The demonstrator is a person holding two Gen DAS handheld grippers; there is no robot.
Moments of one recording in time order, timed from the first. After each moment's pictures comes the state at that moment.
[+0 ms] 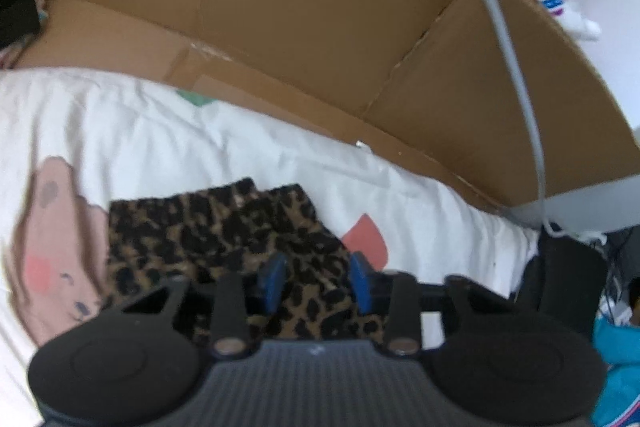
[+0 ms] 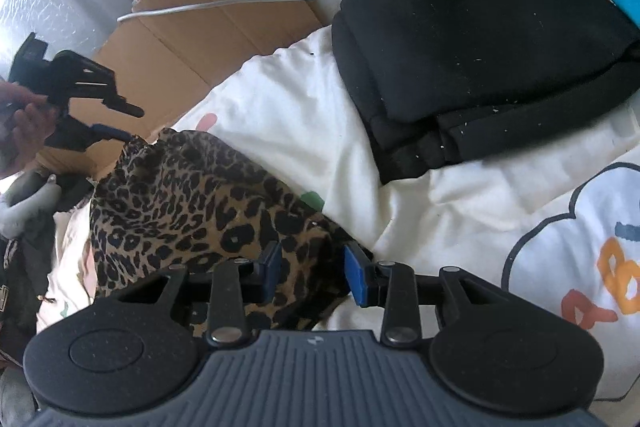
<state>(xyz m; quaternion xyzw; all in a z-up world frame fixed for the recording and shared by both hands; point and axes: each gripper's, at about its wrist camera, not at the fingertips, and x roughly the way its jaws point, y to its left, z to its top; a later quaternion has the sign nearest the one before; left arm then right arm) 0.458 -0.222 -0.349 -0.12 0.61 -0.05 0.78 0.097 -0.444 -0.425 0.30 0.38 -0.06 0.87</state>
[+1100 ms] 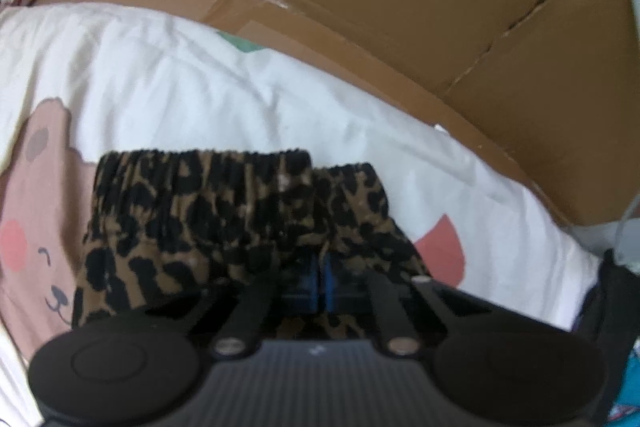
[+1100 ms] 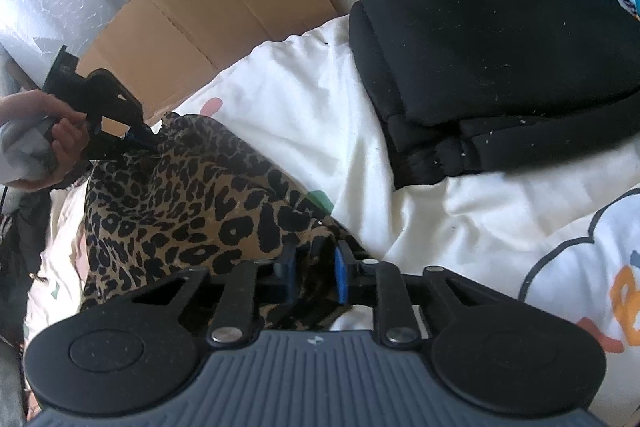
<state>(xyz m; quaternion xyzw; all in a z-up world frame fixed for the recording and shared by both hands) 0.449 -0.201 -0.410 -0.15 0.62 0.00 0.77 0.109 -0.438 -0.427 0.29 0.39 -0.05 0.87</state>
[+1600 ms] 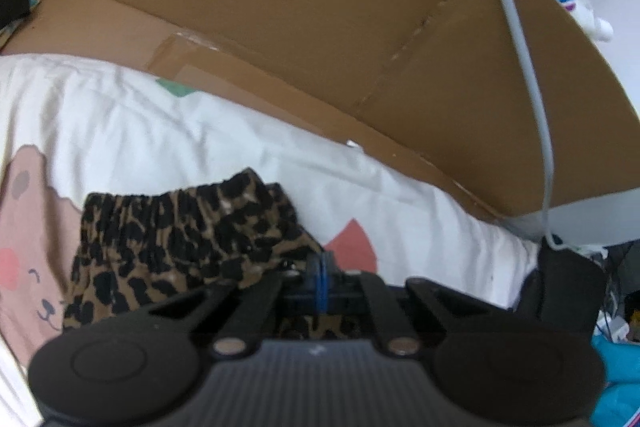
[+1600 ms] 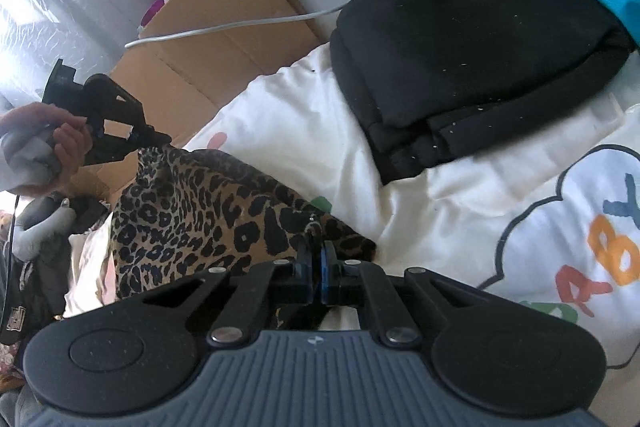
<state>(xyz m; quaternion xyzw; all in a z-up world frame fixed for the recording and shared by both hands) 0.446 -0.235 -0.371 -0.14 0.59 -0.05 0.79 0.074 -0.439 -0.413 0.34 0.34 -0.07 0.87</state>
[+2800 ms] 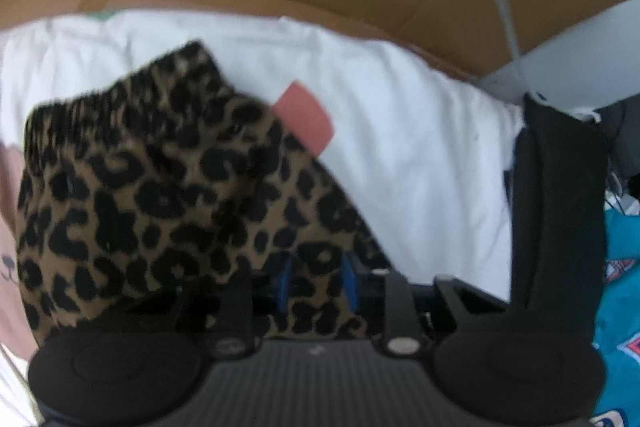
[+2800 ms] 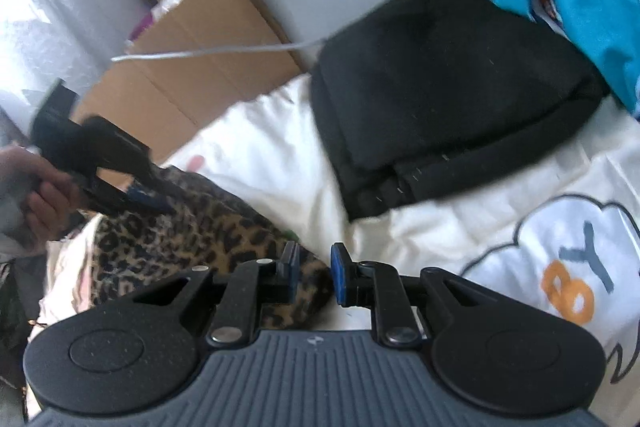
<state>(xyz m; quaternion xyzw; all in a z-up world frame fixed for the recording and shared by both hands) 0.389 -0.269 -0.402 -0.07 0.66 -0.14 0.74 0.069 -0.450 -0.399 0.30 0.33 -0.11 0.89</state>
